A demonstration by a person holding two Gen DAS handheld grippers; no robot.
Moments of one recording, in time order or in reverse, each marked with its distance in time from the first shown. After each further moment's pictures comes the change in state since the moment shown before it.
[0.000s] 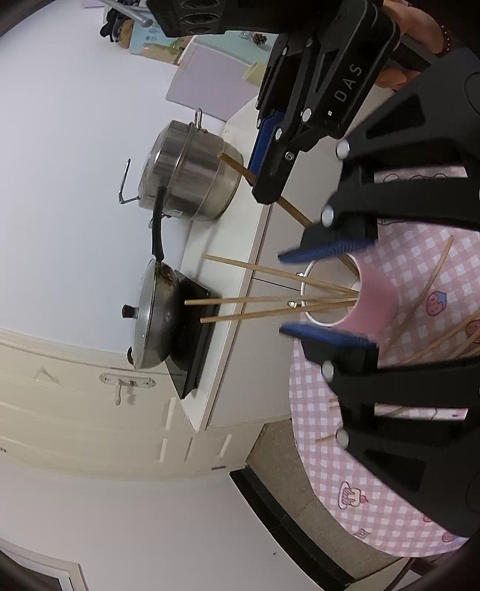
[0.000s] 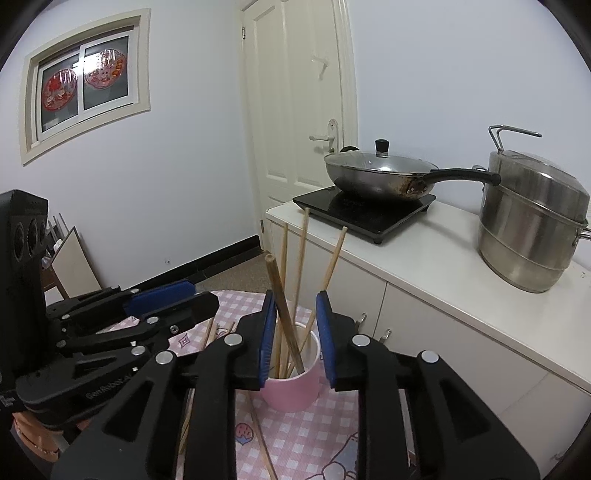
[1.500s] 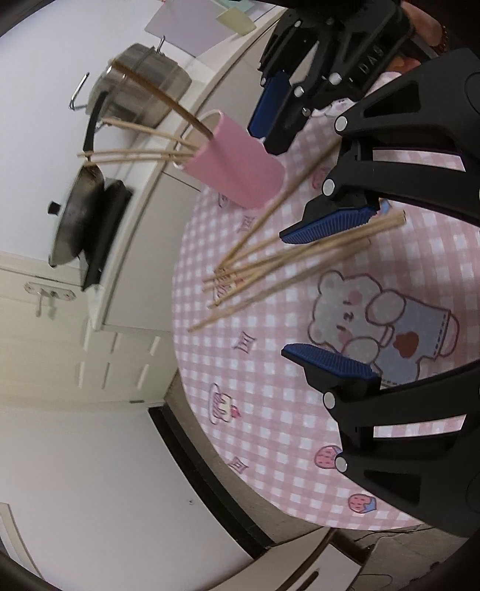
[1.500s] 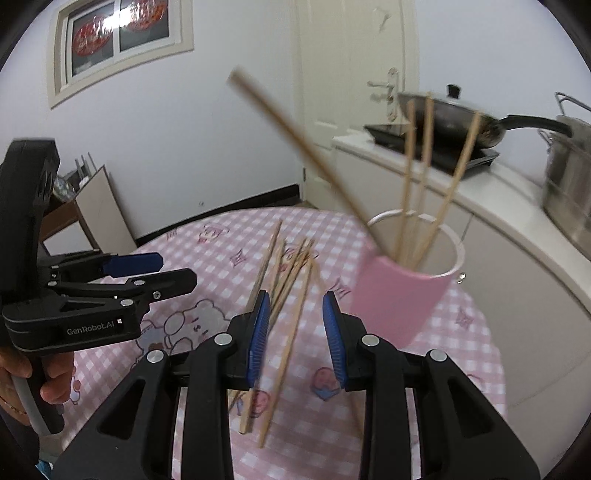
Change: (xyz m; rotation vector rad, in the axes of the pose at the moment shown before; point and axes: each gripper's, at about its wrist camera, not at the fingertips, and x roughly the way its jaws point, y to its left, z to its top) left arm -0.017 0.112 -0.101 -0.146 0.265 0.219; right arm 0.069 0.090 -0.091 -0.103 0.187 0.123
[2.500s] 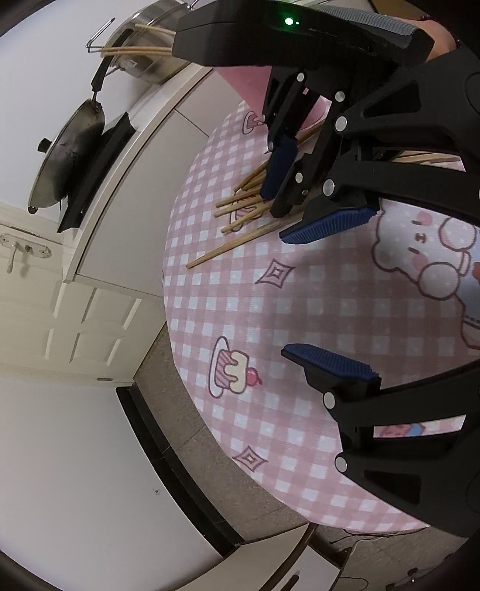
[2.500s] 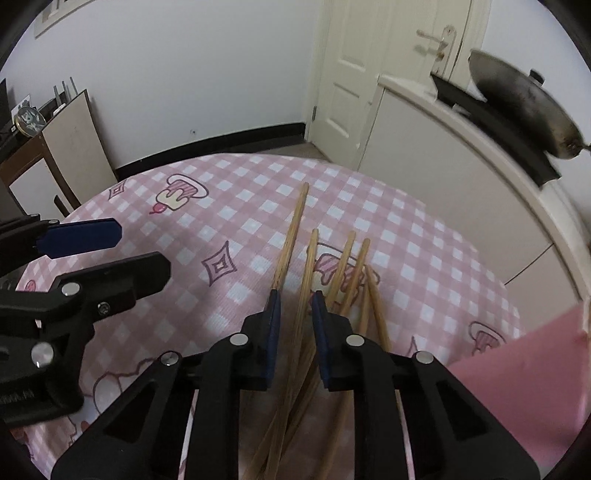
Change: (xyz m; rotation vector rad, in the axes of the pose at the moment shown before) left arm 0.079 0.062 0.042 -0.099 0.101 0.041; right arm 0.156 0.025 0.046 -0.134 0.279 -0.057
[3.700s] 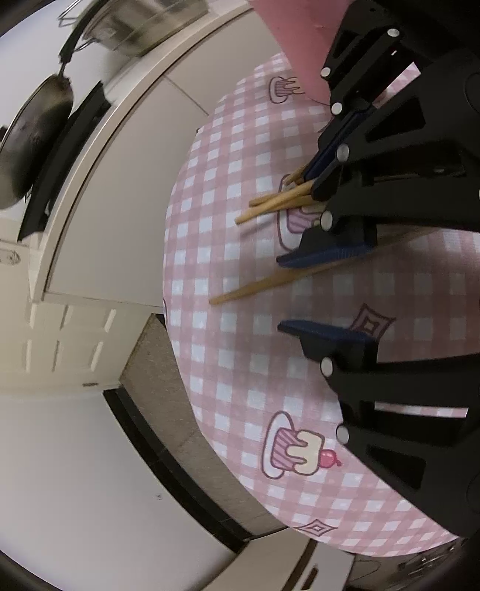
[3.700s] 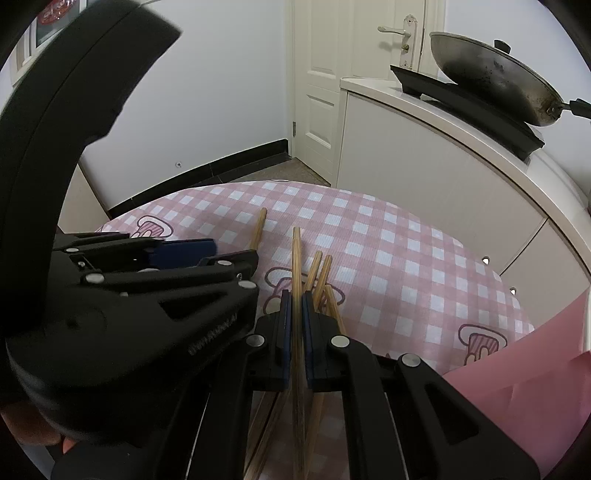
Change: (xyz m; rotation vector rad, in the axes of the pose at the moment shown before) left arm 0.078 -0.051 0.043 0.063 0.092 0.069; right arm -0.002 -0.026 0.003 0.142 -0.085 0.005
